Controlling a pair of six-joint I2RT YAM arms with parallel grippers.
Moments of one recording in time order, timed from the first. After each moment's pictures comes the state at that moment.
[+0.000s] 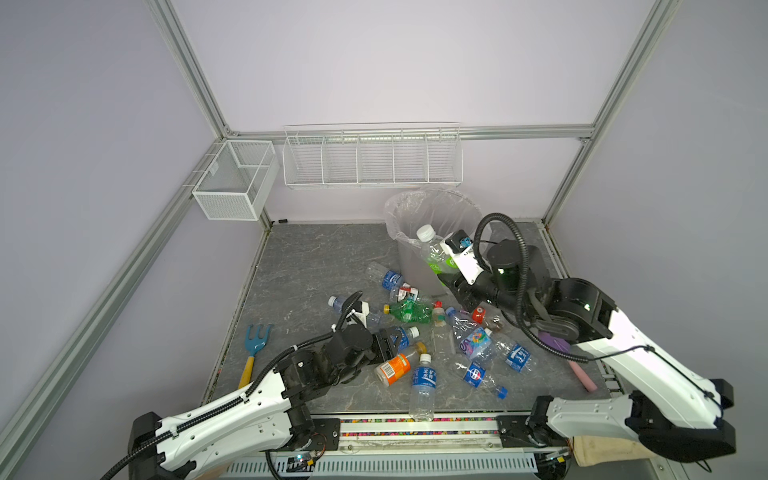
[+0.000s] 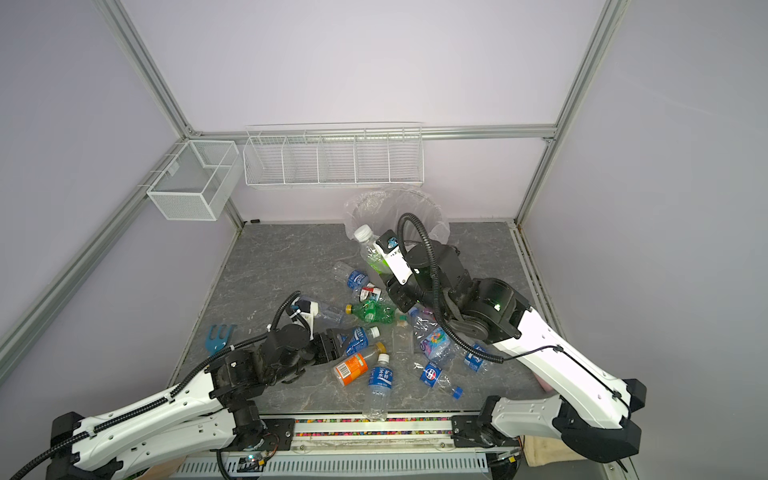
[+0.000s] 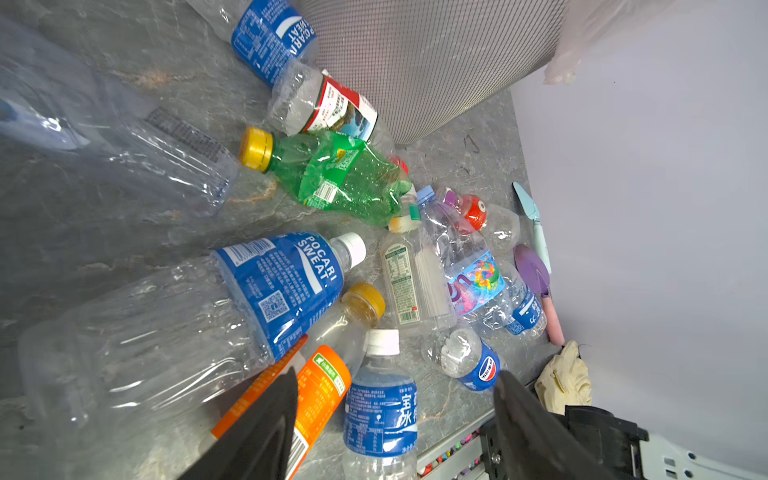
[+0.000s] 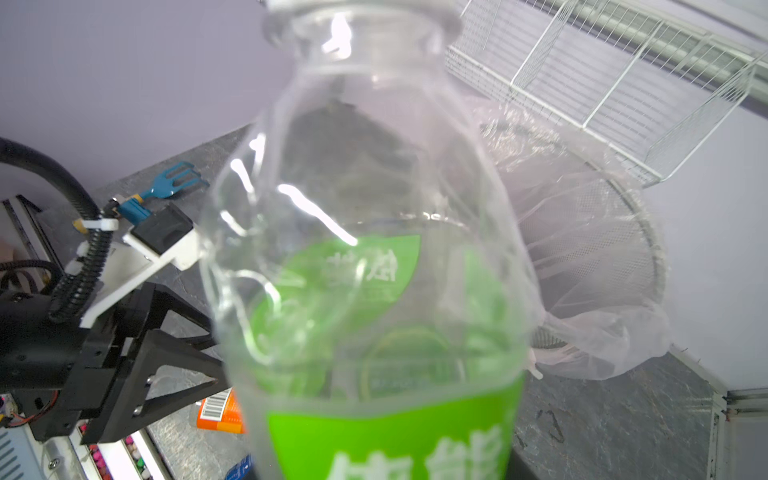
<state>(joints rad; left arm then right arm) -1.08 0.81 0.66 -0.43 -0.22 -1.03 0.99 1.22 1.63 -0.90 0.29 -0.05</state>
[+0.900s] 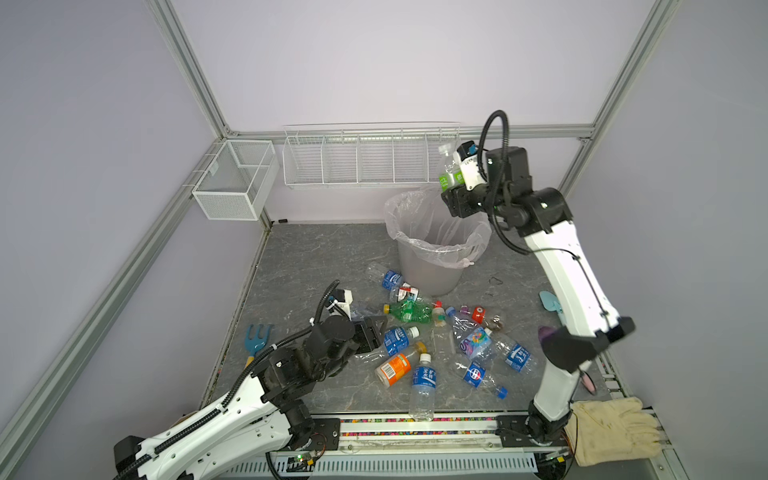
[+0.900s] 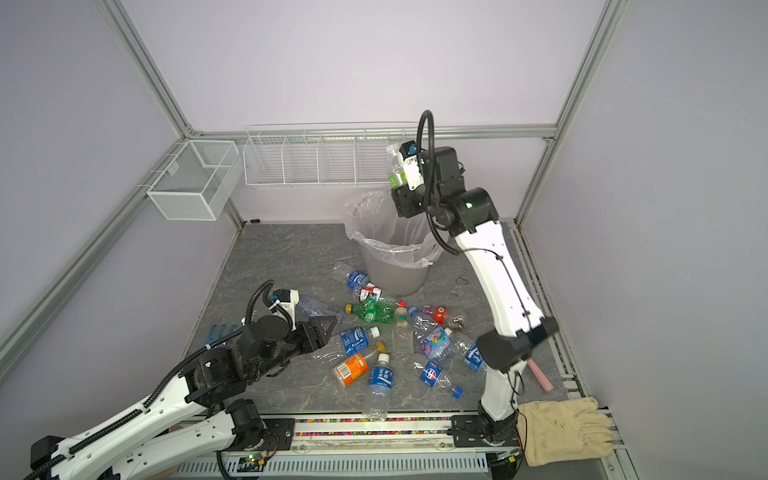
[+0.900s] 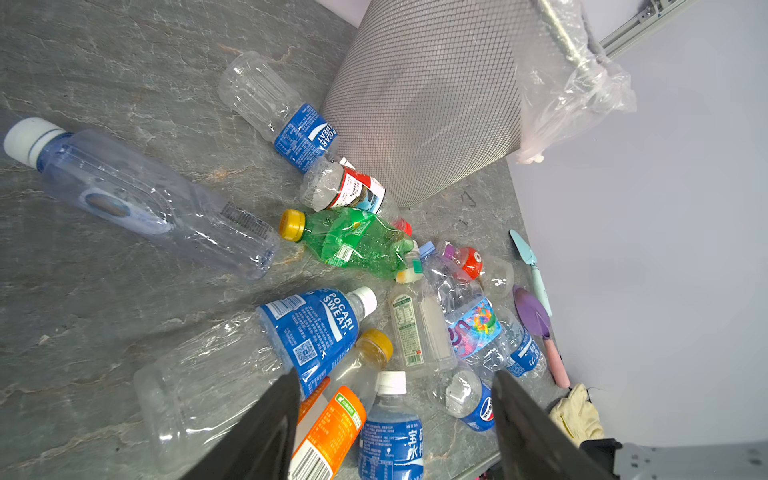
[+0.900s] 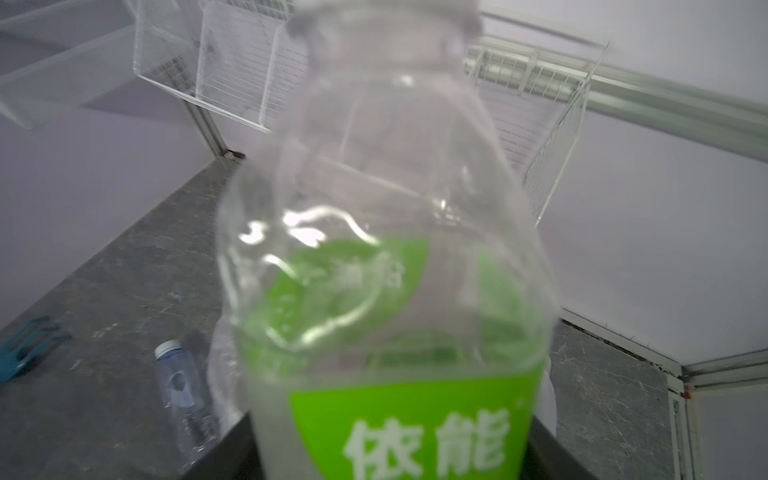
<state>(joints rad) -1.00 0.72 0.74 -0.54 -0.27 -0.95 0.47 1.99 2.53 -1.11 0.02 -0.03</state>
